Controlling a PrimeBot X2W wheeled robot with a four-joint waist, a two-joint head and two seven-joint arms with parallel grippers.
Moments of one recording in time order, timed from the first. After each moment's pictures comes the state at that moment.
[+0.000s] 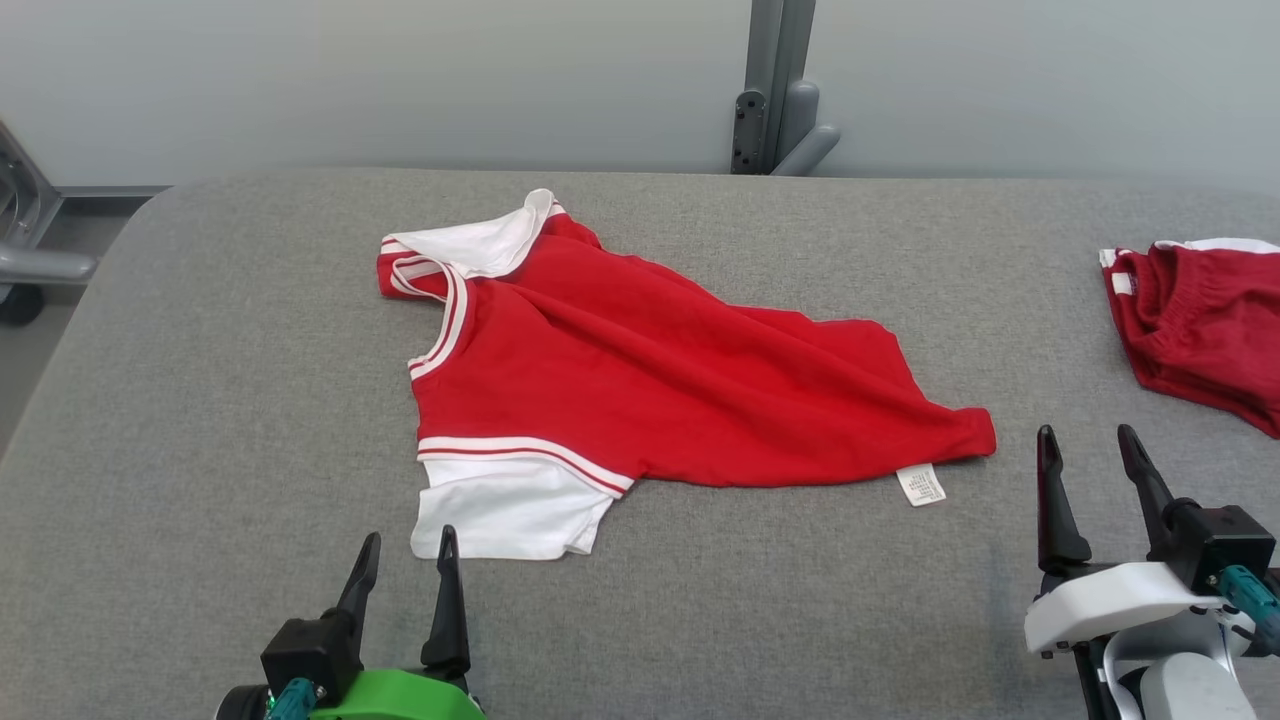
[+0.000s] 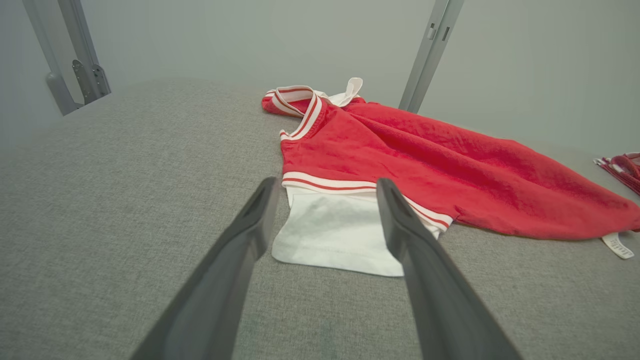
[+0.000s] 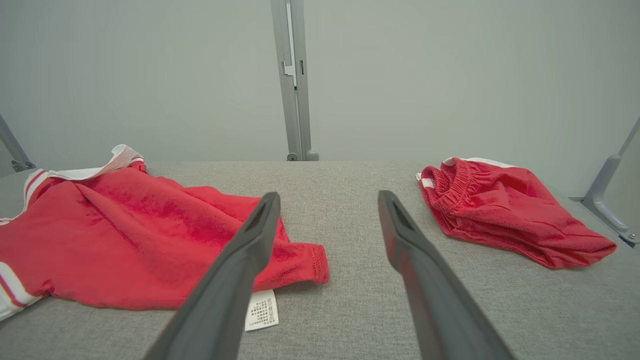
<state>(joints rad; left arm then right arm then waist) 0.02 0.05 -0.20 0.26 -0.31 0.01 -0.26 -0.05 -0.05 -0.15 0.20 0.07 0.13 -0.25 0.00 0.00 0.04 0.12</state>
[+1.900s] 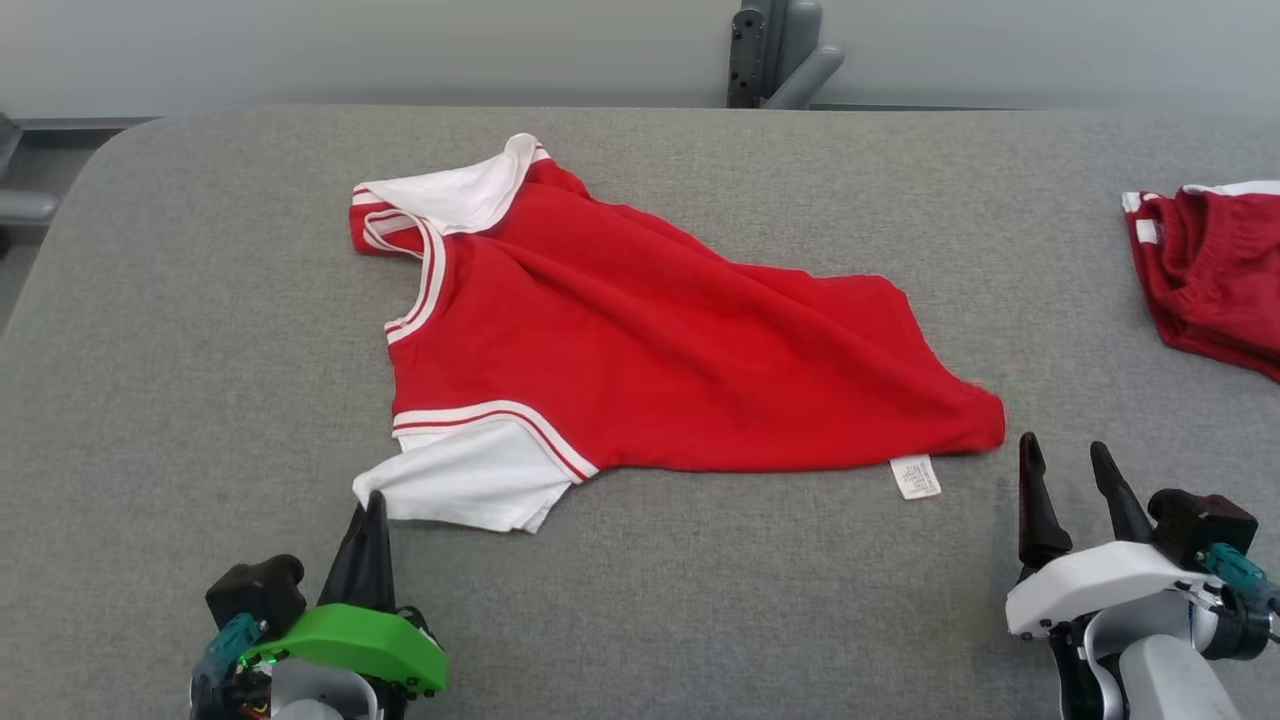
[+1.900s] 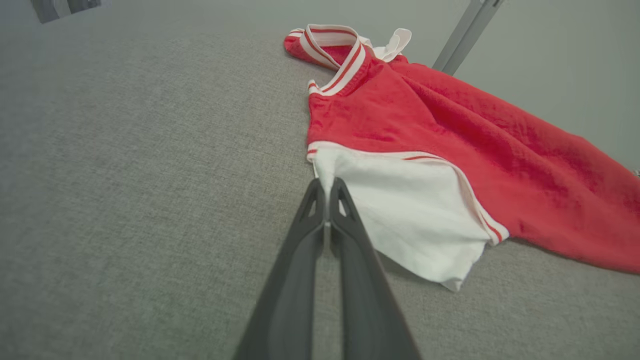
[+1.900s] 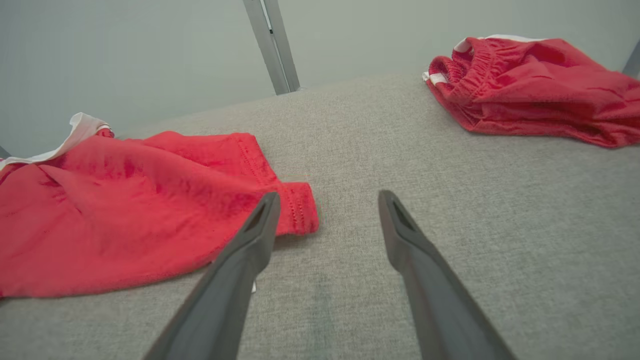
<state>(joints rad) -0.17 0.05 -0.12 0.53 -0.44 -0.08 -0.26 -0.13 -0.05 -0.12 0.38 0.24 0.13 -0.24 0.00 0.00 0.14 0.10</state>
